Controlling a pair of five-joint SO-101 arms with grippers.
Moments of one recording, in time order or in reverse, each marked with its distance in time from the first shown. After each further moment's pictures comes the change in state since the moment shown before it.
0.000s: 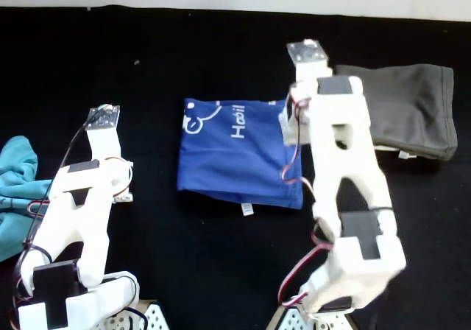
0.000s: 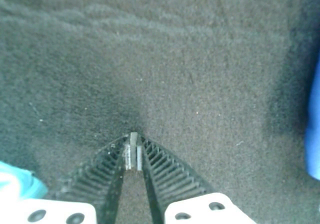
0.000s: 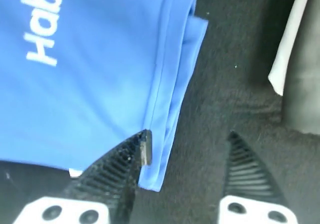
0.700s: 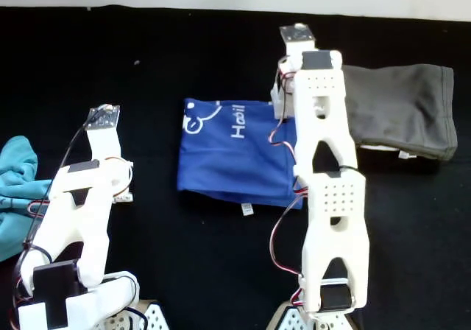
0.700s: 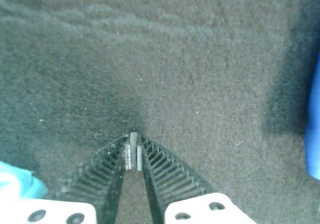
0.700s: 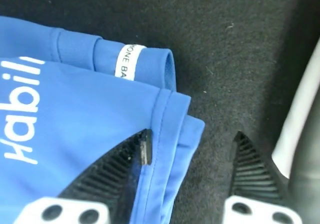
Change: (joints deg) left arm 0.0 0.0 0.0 0.0 0.0; right arm 0.0 40.4 -52.7 12.7 -1.0
